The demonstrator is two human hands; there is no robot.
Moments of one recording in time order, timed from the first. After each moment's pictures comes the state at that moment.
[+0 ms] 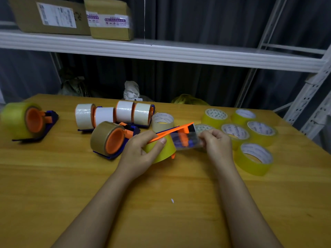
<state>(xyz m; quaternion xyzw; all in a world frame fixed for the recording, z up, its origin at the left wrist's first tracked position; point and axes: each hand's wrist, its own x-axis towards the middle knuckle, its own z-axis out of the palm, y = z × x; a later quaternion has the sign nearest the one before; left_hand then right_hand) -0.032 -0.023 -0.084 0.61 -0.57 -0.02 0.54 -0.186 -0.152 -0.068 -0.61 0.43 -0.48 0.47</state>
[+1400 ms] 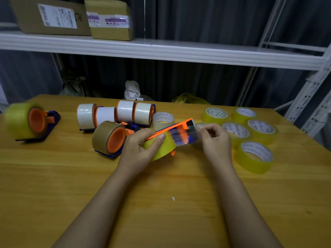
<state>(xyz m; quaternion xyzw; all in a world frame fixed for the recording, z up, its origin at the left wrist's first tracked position) -0.032 -0.022 -0.081 0.60 -0.56 0.01 0.57 -0.185 -0.147 -0.071 -0.67 0.39 -0.51 0.38</state>
